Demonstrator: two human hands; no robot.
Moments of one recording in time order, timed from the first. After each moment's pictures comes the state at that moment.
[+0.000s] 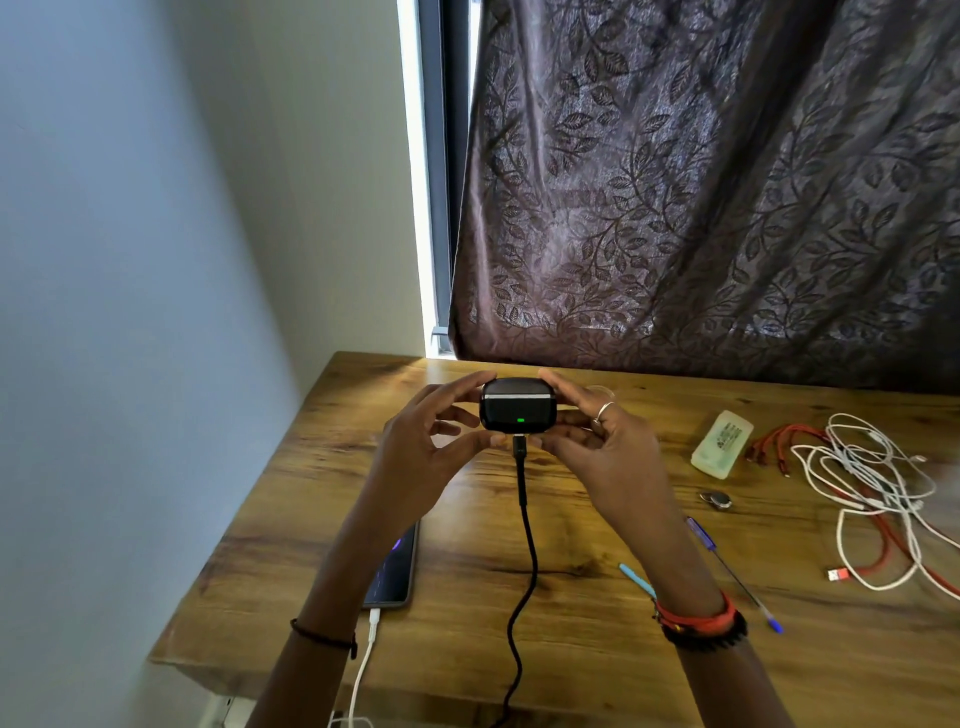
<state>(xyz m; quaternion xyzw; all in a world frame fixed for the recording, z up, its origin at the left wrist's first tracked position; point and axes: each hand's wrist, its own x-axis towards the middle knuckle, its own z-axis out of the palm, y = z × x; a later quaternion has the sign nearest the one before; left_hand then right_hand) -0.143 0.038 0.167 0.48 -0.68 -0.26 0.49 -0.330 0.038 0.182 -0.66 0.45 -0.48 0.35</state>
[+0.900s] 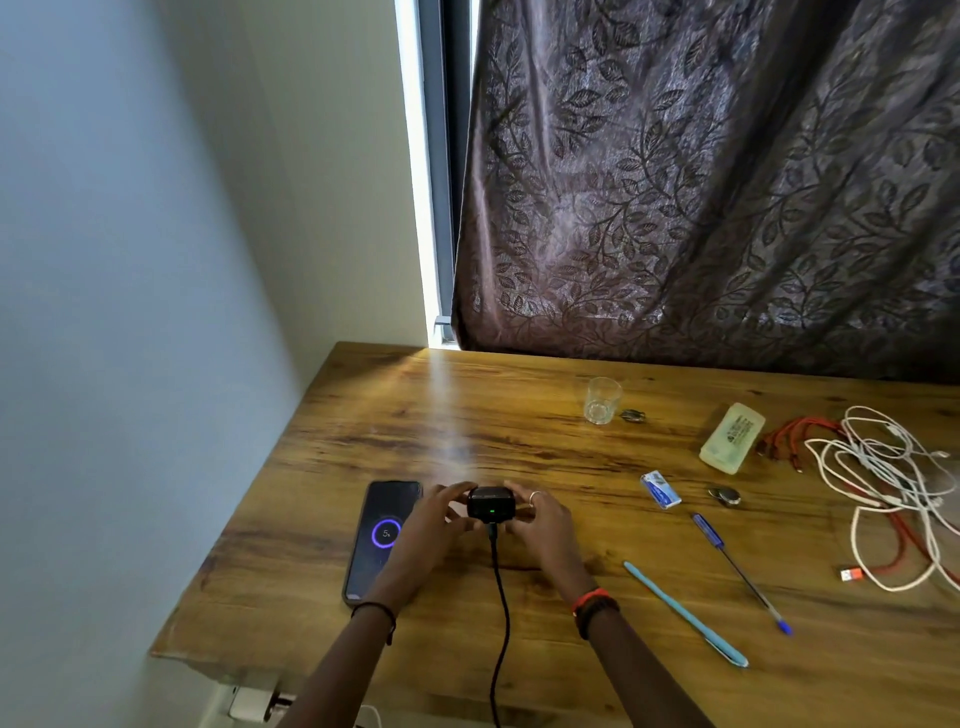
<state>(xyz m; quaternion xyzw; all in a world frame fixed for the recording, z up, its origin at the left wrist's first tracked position) -0.133 -0.001 -0.006 0.64 -0.65 -0.32 0.26 -0.303 -0.018 -0.005 -0.67 0.62 -0.24 0.34</state>
